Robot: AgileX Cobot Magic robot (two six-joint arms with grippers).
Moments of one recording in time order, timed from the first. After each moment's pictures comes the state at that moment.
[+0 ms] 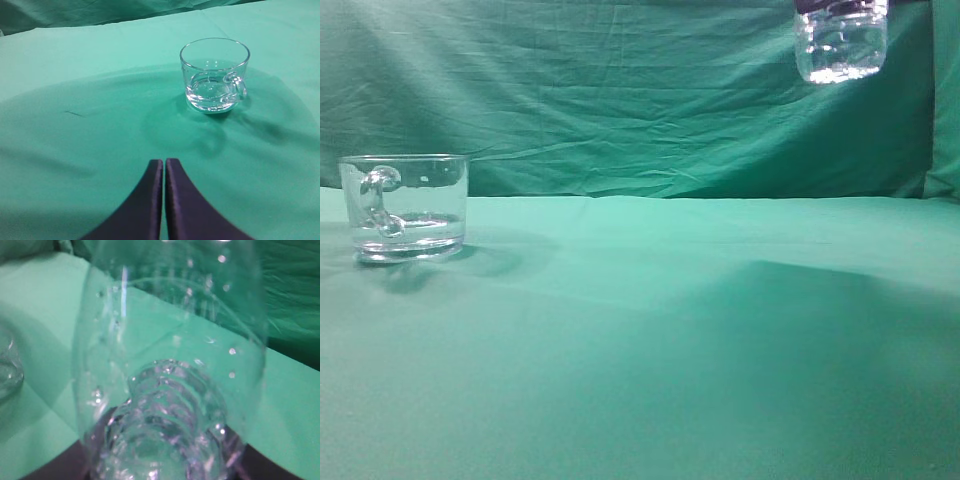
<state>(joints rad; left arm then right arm) -0.07 -0.01 0.02 -0.15 0.35 0.22 0.06 1.57 -0.88 -1.26 -0.64 0.94</state>
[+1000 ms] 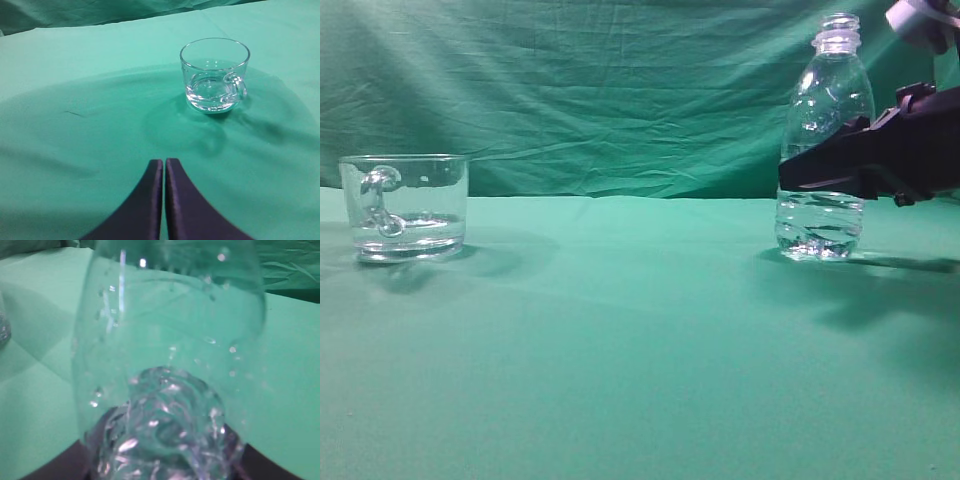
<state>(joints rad) -0.07 -0.01 0.02 -0.15 0.35 0.22 0.06 2.05 -0.68 -0.74 -1.13 0.24</state>
